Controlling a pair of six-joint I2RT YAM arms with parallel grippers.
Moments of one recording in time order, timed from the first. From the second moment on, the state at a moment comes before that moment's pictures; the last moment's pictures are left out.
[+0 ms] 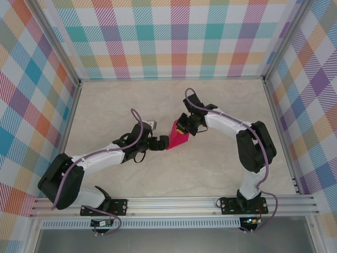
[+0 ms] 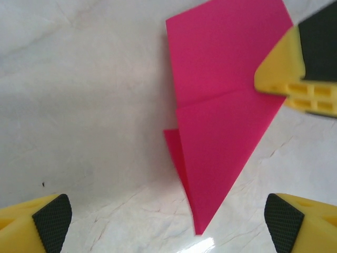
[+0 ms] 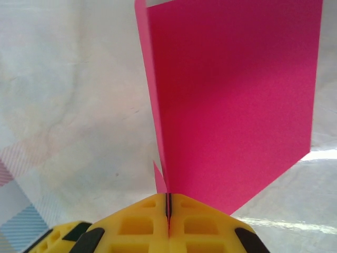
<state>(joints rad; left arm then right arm) -0.65 1.38 0.67 -0.02 0.04 -0.52 0.57 1.85 1.33 -0.60 -0.32 1.11</state>
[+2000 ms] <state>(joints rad) -0.74 1.75 0.64 0.48 0.25 -0.22 0.40 1.67 1.06 -0.42 -0.52 0.99</state>
